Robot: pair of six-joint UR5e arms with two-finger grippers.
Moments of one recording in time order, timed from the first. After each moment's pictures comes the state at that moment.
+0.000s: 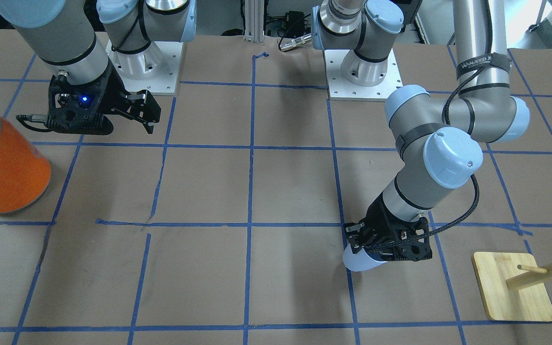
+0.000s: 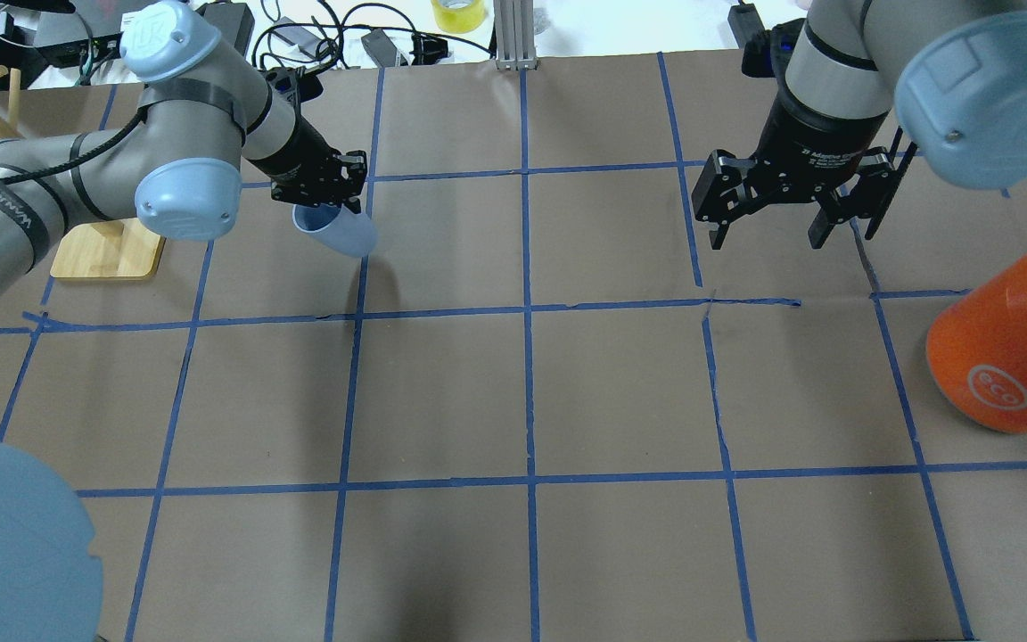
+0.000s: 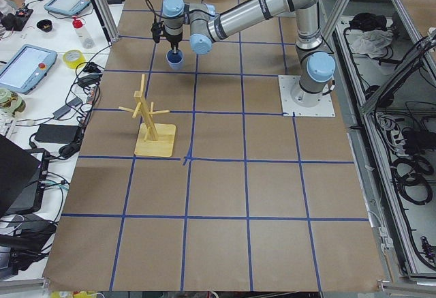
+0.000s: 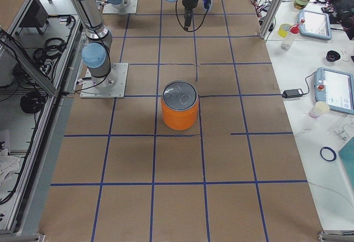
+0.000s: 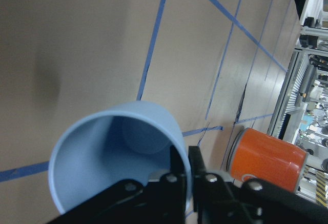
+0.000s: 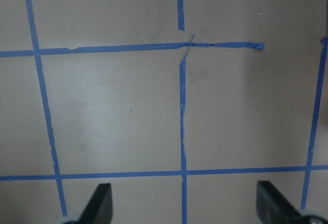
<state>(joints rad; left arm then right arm) -1.52 -1.97 -1.64 -0.96 1.44 0.00 1.58 -1.54 1.62 -1.55 -1.56 0.04</state>
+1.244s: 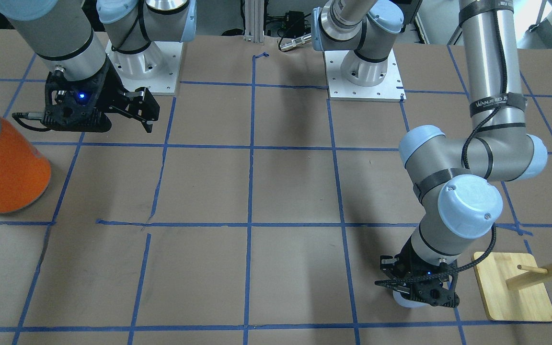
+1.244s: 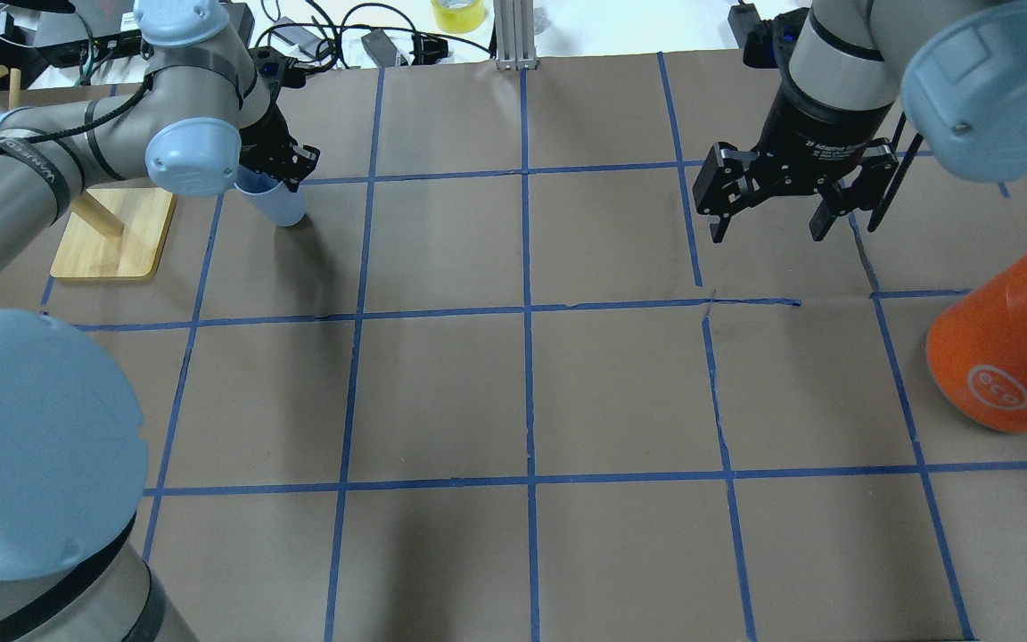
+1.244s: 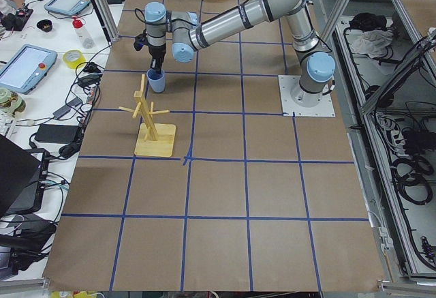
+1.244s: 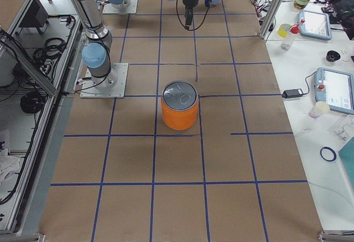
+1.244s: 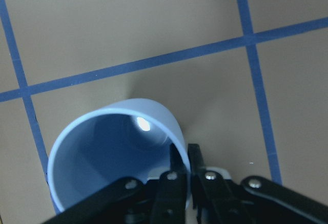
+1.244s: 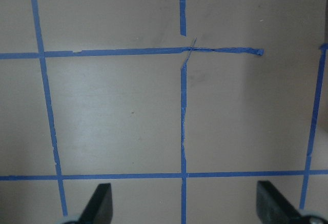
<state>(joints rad) -1.47 -2.13 -1.49 -0.96 1.61 0.30 1.58 -1.54 1.61 -1.55 -1.55 0.03</state>
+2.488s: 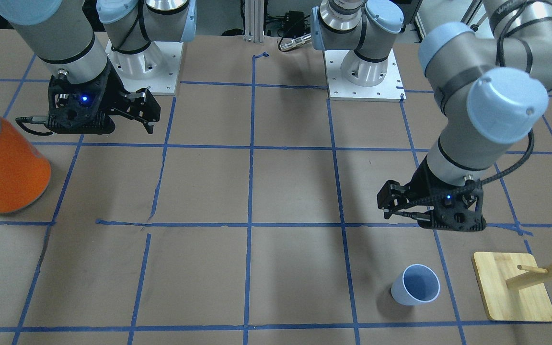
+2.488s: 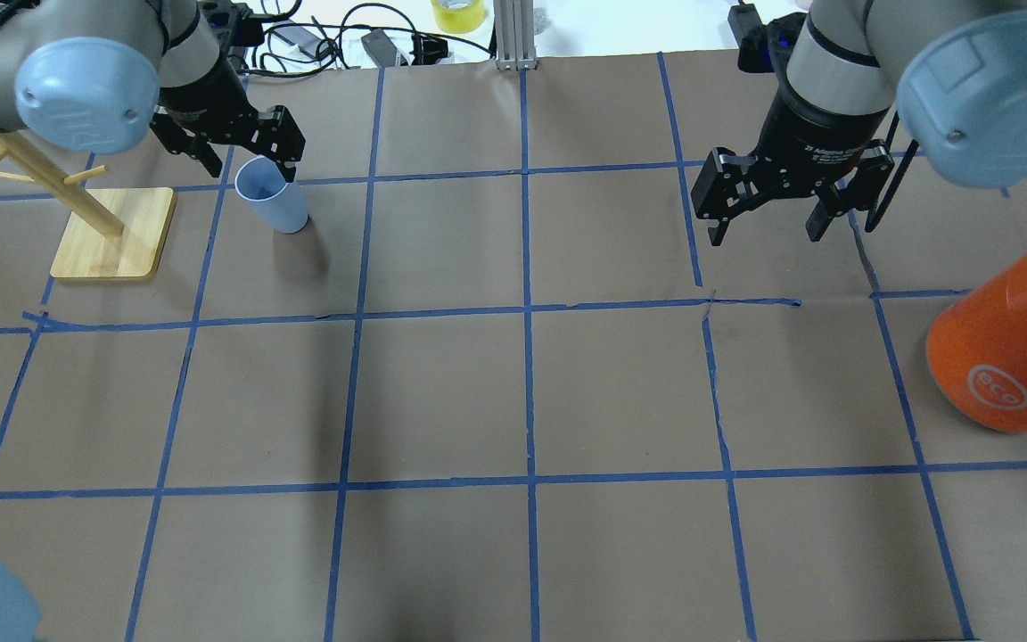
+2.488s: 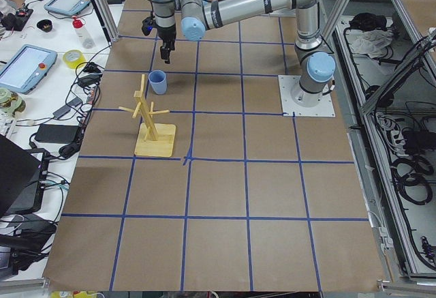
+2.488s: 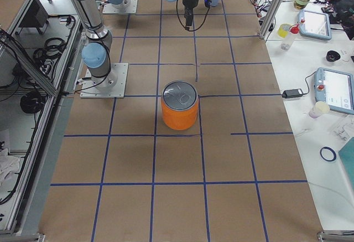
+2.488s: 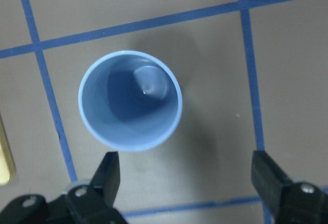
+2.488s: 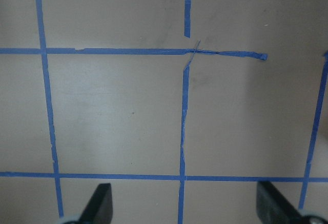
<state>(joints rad) -1.51 -1.83 -1.48 -1.34 1.61 0.14 1.58 -1.54 1.61 -1.56 -1.55 -0.01</state>
